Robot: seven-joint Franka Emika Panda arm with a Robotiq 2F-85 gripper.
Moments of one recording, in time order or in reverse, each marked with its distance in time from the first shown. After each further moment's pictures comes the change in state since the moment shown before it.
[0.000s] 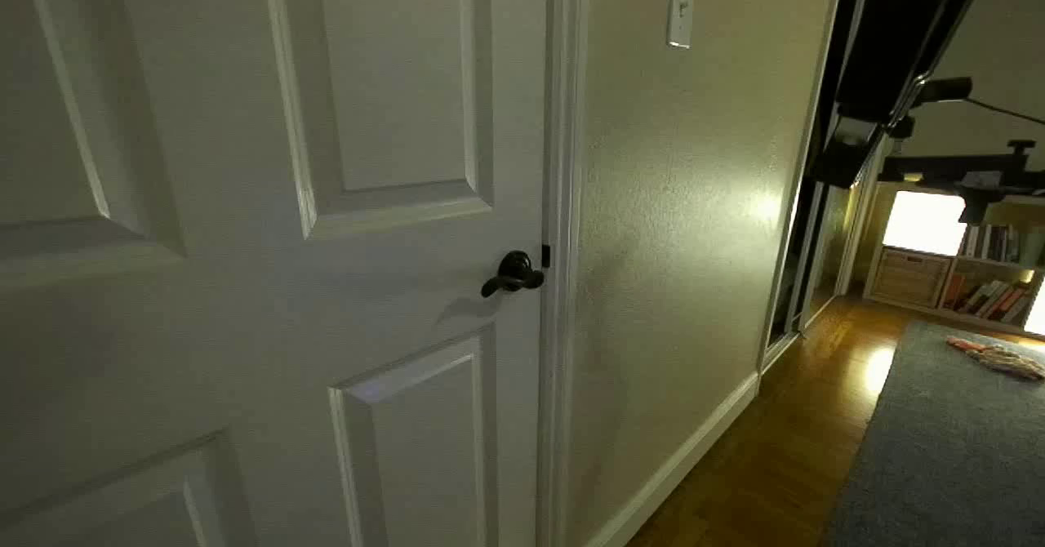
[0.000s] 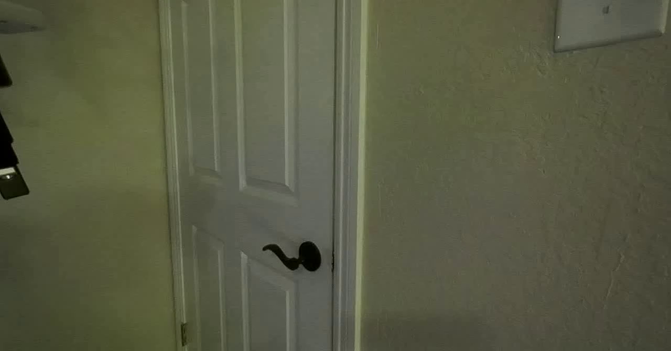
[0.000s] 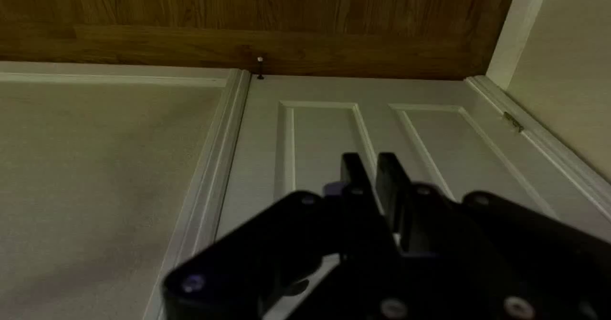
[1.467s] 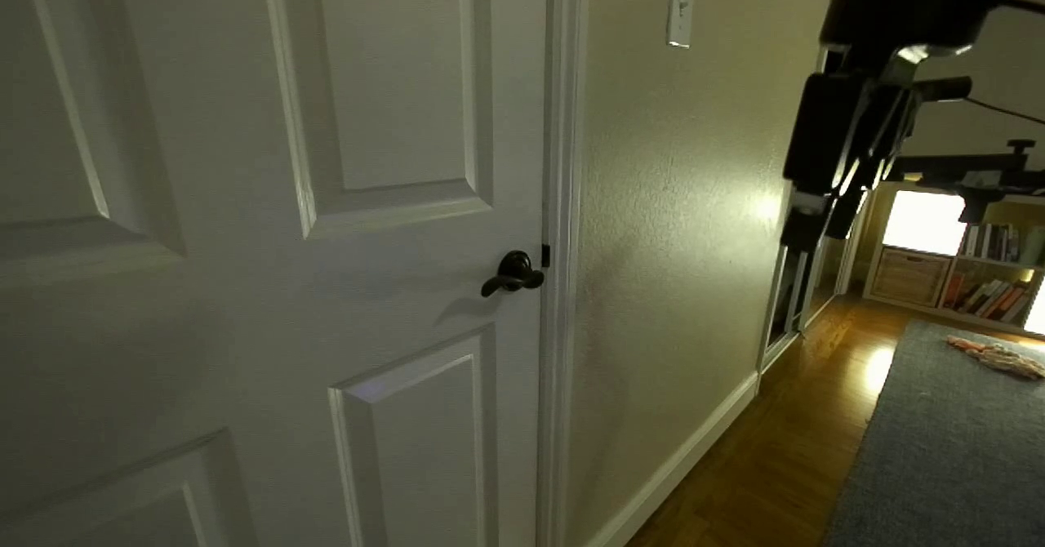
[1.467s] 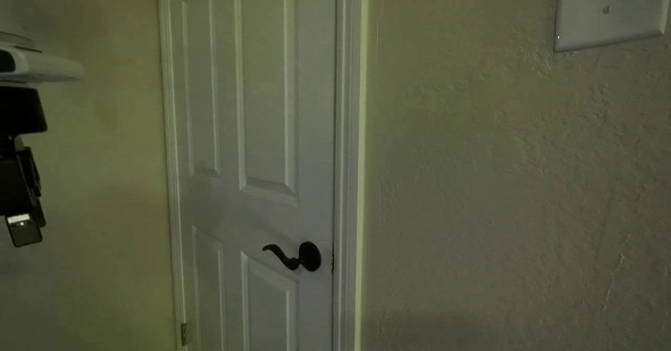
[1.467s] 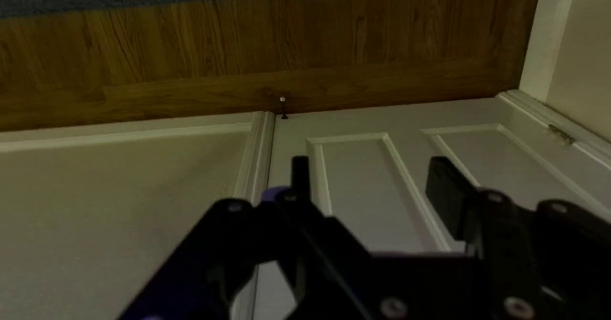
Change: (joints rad) arm -0.037 0.127 -0.019 0.011 -0.024 -0.002 0.087
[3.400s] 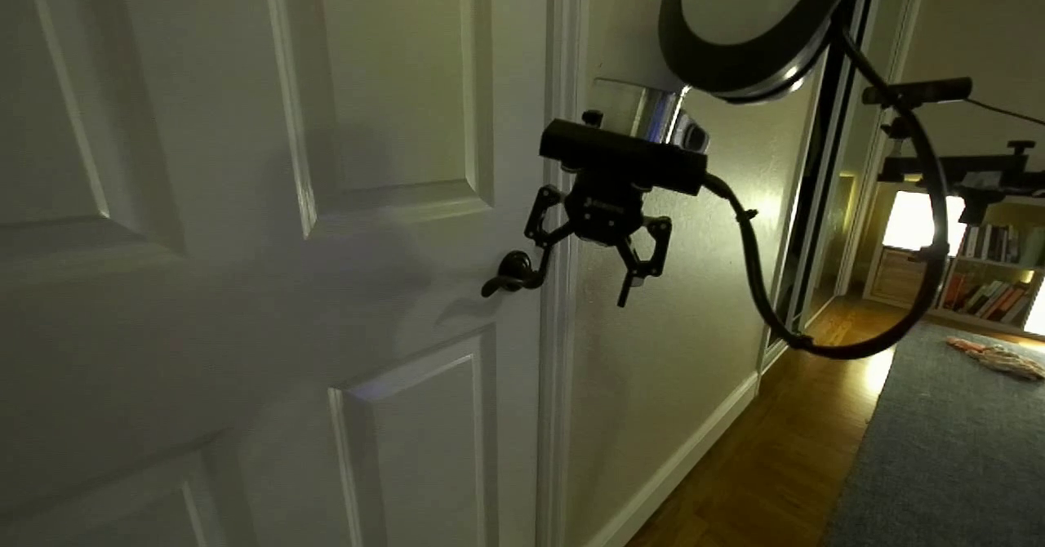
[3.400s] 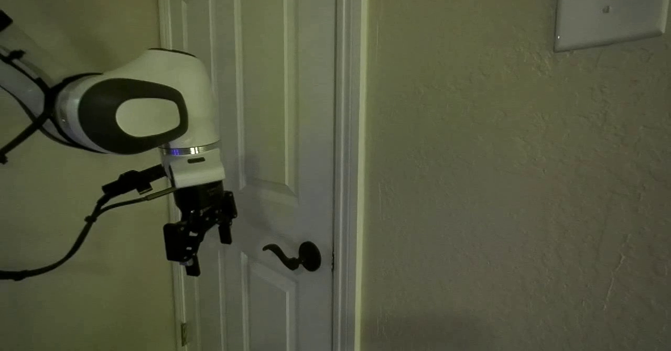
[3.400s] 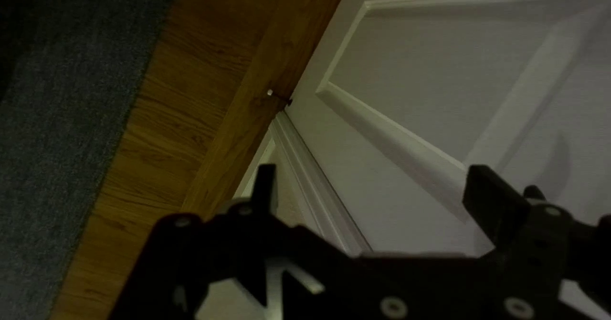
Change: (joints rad) arm 0.081 0.675 -0.232 0.505 0.004 0.244 0.823
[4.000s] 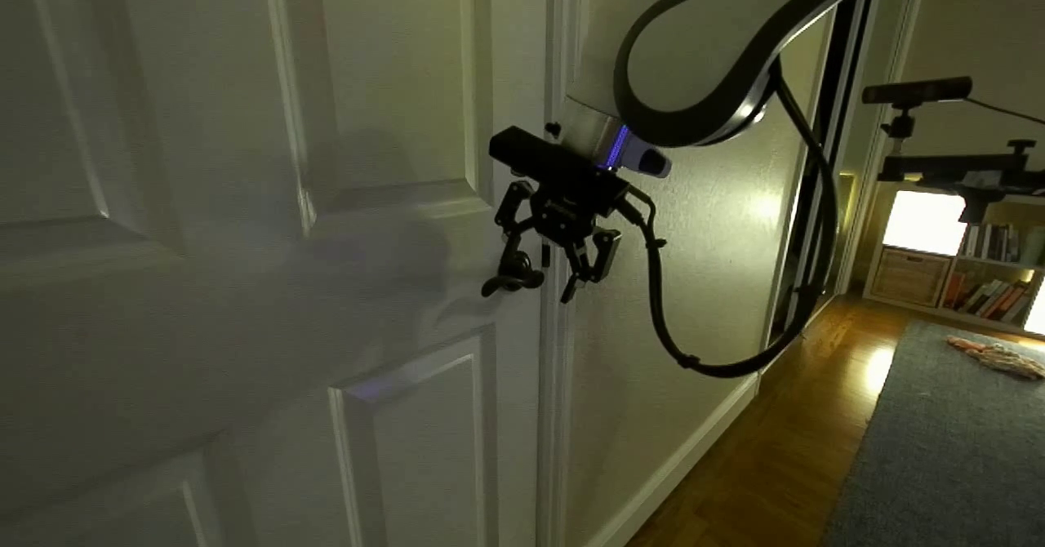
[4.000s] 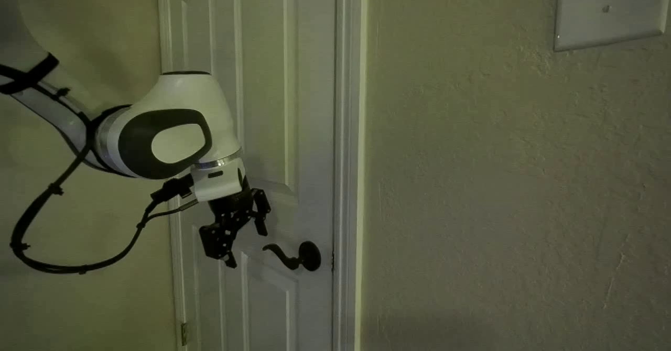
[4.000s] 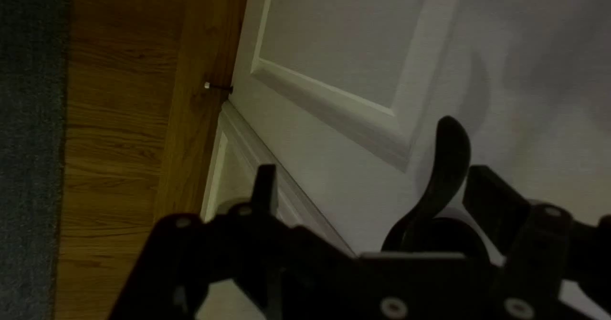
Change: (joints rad) arm 0.060 0.139 -0.080 0.124 0.001 0.184 0.224
